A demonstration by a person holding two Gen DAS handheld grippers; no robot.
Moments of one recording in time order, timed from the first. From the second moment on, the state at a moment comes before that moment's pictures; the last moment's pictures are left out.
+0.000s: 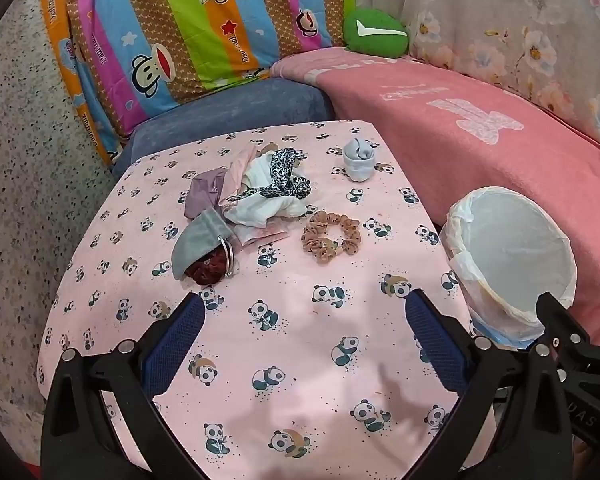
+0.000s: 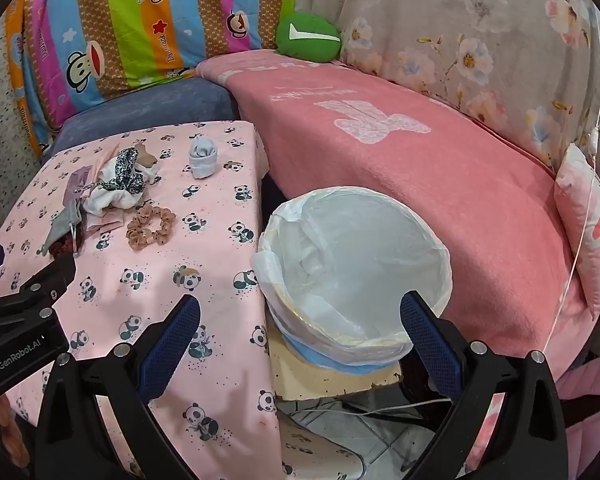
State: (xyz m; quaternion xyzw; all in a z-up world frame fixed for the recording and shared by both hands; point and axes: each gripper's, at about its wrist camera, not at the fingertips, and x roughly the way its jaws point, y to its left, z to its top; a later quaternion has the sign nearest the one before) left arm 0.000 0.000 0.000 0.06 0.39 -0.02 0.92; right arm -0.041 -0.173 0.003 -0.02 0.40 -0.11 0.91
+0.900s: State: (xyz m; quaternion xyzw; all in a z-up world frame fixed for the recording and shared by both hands) left arm 0.003 -0.009 0.003 0.05 0.39 -0.03 0.92; right arm -0.042 -0.175 0.010 -0.02 0.39 -0.12 0.91
